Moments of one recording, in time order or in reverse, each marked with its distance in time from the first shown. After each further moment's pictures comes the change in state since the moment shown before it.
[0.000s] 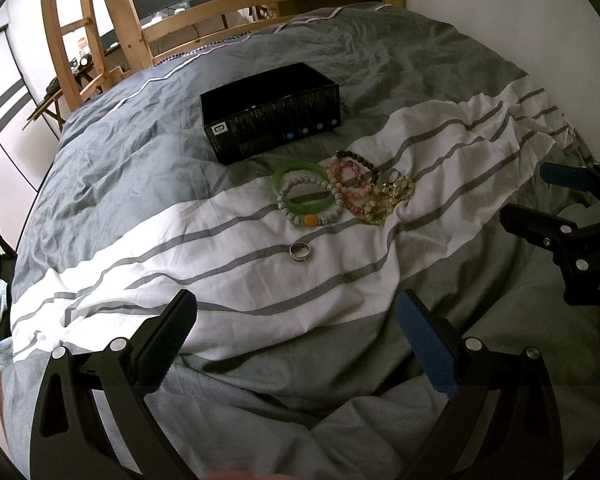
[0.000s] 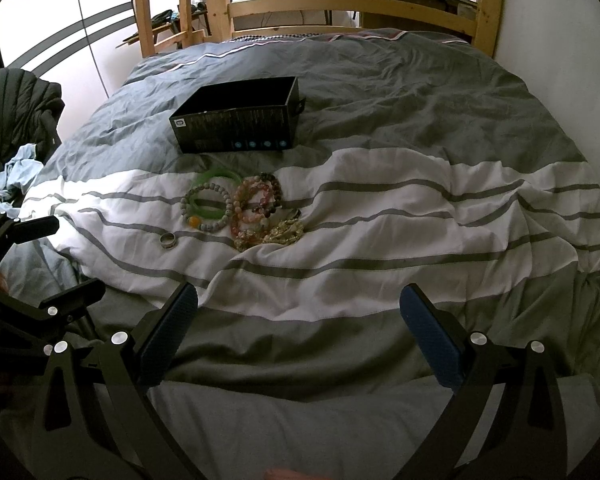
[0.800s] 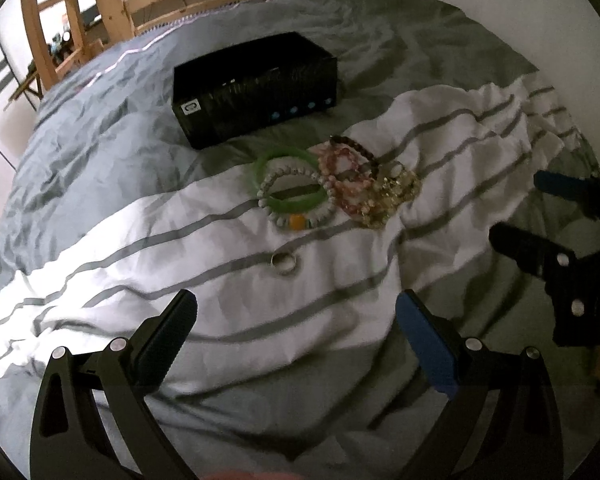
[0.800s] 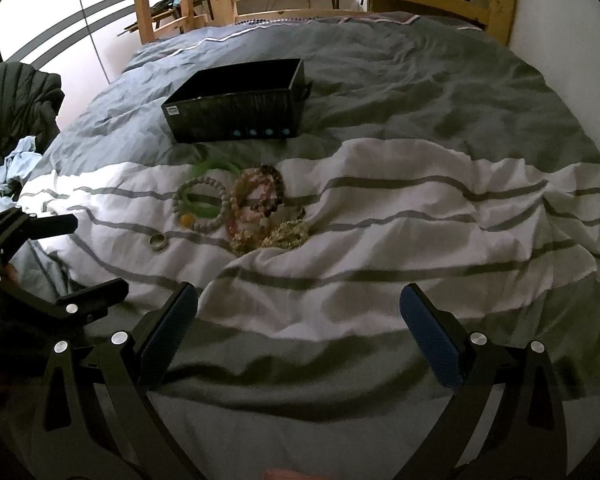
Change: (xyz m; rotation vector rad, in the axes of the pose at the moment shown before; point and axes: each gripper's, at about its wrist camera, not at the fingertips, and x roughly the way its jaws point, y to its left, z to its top) left arm 0.048 0.000 0.028 -0.022 0.128 -0.058; right arm 0.036 -0.001 0.015 -0.009 0.072 0.022
